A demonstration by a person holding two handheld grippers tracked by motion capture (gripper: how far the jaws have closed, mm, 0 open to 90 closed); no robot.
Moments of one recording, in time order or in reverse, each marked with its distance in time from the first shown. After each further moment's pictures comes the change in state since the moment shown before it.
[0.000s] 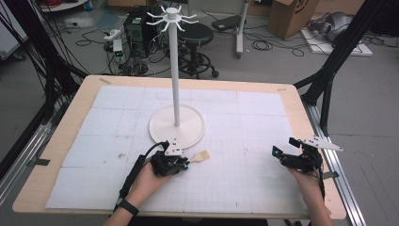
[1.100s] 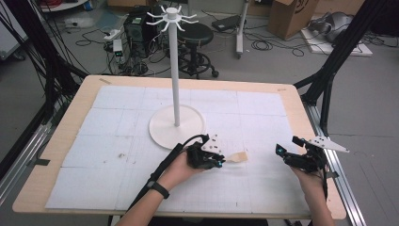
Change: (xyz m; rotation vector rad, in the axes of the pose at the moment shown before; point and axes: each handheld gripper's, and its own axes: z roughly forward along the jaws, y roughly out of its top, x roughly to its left) left arm -0.038 0.083 0.062 -0.070 -0.239 0.300; right arm -0.002 0.004 -0.010 -0.043 -0.008 0.014
